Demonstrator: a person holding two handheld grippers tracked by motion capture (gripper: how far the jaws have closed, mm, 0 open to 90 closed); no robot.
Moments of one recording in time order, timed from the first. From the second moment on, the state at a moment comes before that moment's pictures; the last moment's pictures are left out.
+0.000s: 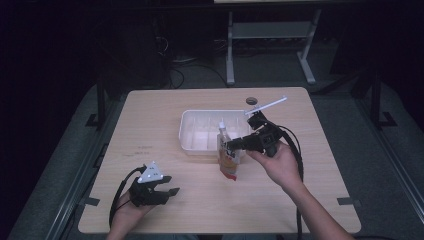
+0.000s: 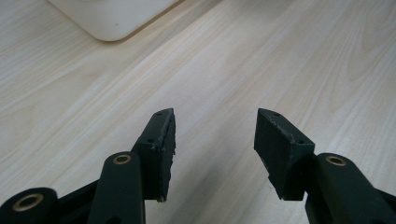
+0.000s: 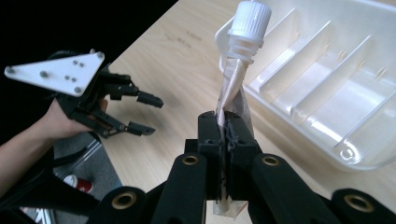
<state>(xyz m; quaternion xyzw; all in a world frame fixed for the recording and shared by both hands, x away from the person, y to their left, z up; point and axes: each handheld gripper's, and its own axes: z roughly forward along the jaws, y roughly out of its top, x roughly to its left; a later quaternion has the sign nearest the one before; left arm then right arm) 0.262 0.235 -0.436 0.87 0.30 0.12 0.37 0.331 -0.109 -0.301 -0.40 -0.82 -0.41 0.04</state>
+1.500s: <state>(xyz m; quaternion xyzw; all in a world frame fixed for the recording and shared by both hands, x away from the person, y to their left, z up) 0.265 0.259 -0.432 0.85 0.34 0.14 0.39 0.414 -0.062 -0.270 -0.47 -0.78 -0.42 -0.02</state>
